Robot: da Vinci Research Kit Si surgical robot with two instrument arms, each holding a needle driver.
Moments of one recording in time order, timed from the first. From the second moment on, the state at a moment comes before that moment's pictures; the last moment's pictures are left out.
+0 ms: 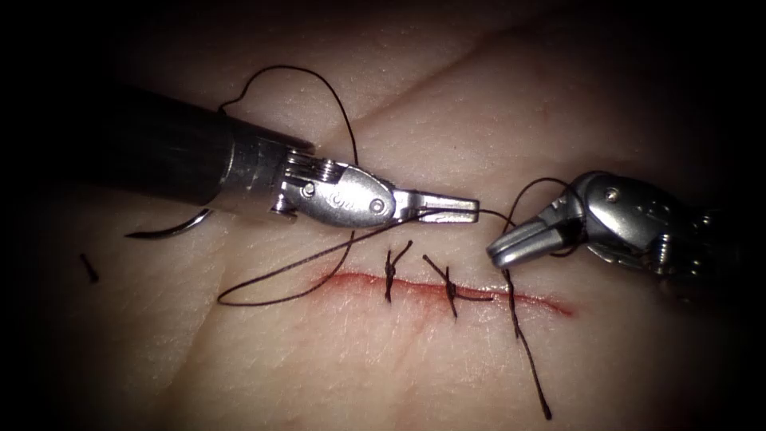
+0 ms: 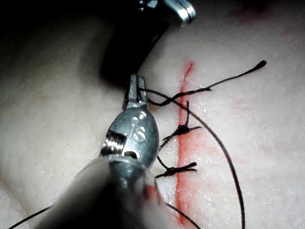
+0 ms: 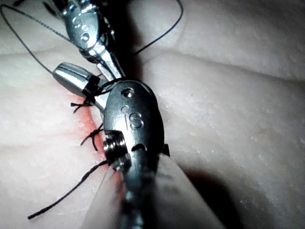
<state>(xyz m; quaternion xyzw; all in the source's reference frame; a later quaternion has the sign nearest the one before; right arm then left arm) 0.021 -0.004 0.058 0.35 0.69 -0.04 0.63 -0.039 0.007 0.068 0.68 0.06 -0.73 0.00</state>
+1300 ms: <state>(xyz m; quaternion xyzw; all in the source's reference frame) 0.017 -0.015 0.060 0.43 0.40 -0.38 0.72 -0.040 0.006 0.066 0.68 0.07 -0.73 0.01</state>
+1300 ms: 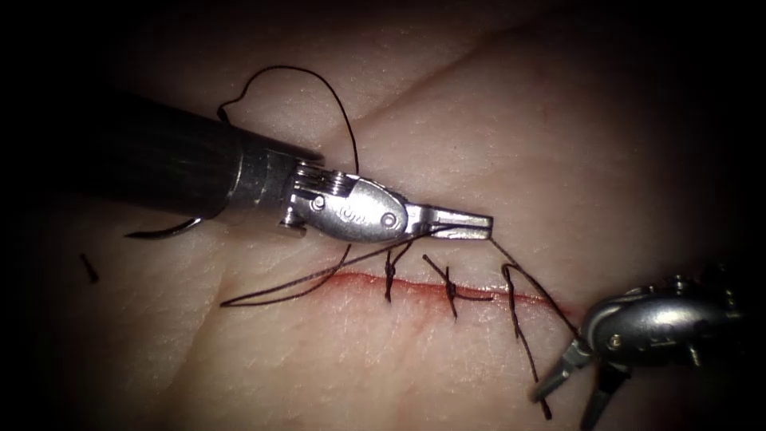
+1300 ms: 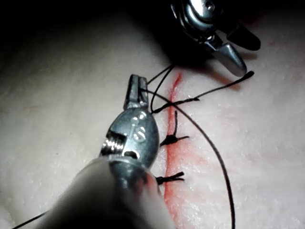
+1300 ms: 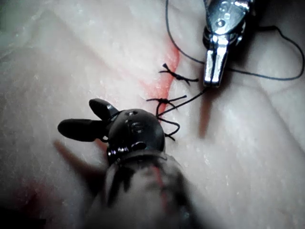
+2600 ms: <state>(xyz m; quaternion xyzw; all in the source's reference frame) 0.018 -0.016 0.063 0.41 0.38 -0.38 0.74 -0.040 0.002 0.064 0.68 0.07 -0.73 0.02</state>
